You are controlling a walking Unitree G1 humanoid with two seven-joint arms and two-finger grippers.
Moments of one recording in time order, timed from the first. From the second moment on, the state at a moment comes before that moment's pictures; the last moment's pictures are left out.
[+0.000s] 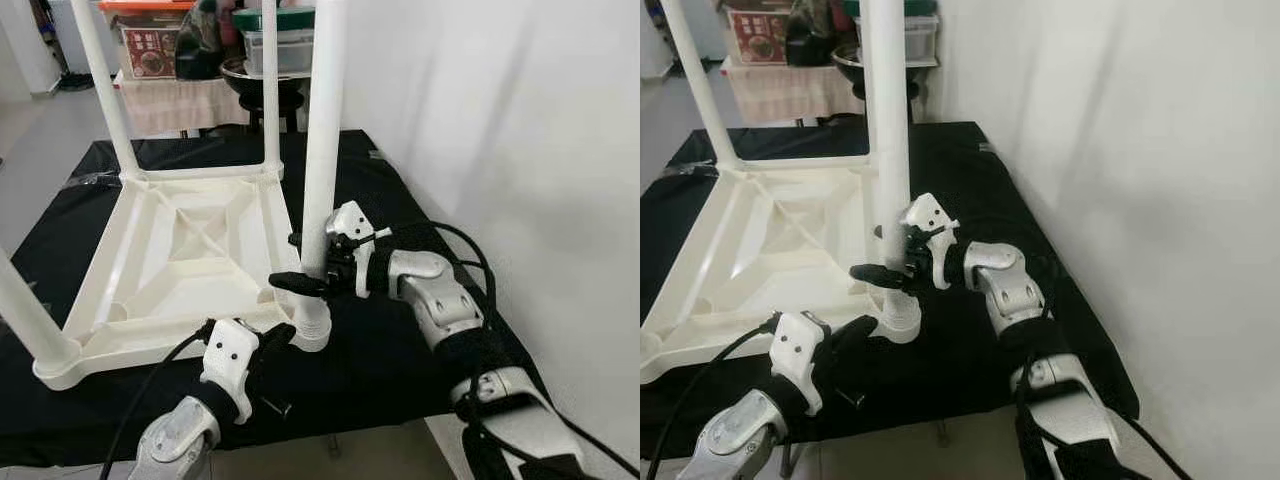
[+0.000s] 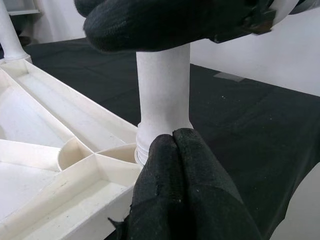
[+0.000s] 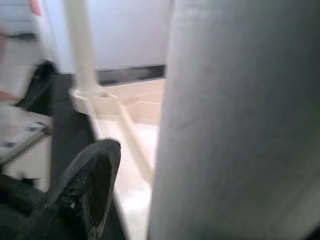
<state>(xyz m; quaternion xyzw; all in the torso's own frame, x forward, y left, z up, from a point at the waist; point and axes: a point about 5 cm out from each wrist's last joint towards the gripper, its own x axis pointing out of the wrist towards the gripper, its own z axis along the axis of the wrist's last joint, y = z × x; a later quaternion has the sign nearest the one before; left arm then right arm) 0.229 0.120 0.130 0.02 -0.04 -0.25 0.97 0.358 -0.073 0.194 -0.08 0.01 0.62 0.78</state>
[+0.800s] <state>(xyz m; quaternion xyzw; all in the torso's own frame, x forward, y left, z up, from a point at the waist) 0.229 0.124 0.129 0.01 -0.03 -0.25 0.97 0.356 -0.082 0.160 0.00 0.03 0.31 0.95</state>
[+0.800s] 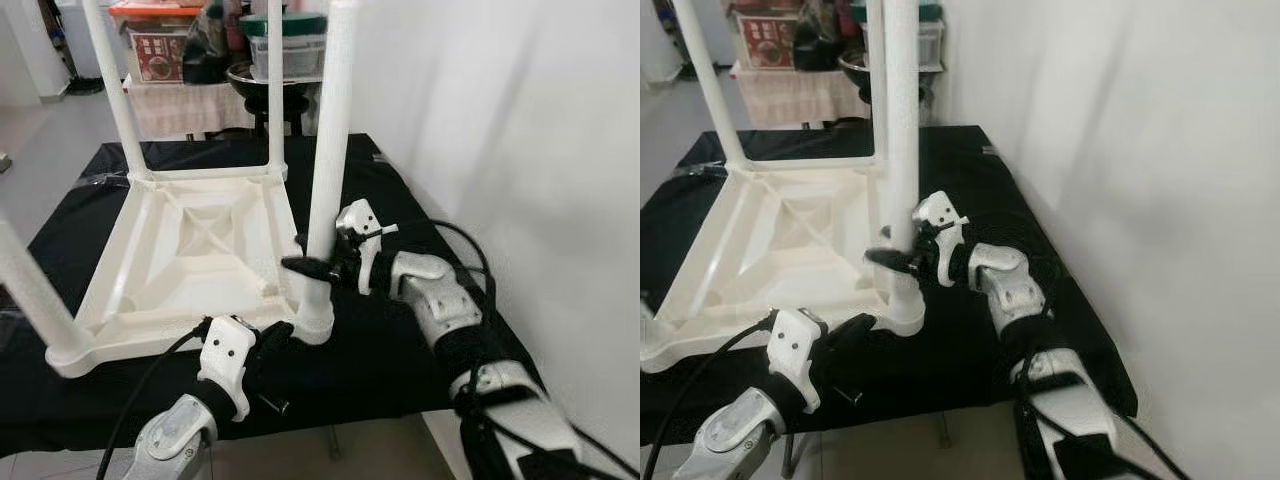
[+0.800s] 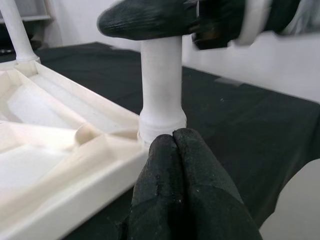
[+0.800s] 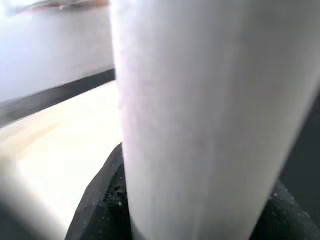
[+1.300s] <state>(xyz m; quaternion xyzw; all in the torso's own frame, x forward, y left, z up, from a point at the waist) 0.236 0.128 0.132 0.01 -0.03 -0.25 0.97 0.345 -0.075 0.144 -0.02 0.06 0.28 0.96</state>
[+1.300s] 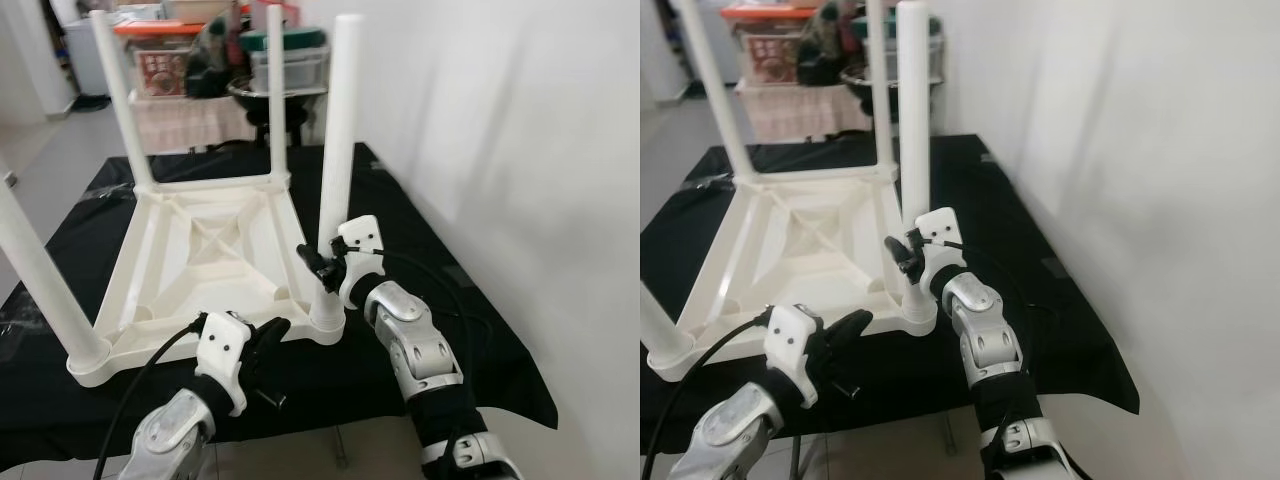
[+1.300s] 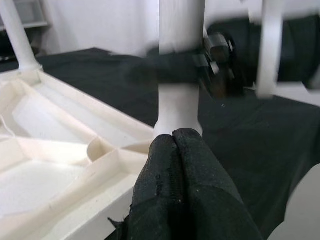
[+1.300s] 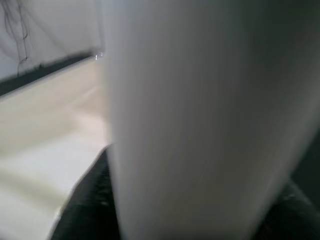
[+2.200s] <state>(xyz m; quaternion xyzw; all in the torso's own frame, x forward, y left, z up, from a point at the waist) 0.237 0.128 0.130 0.01 -0.03 -0.25 0.97 0.362 -0.090 0.192 -0.06 0.04 0.63 0.77</state>
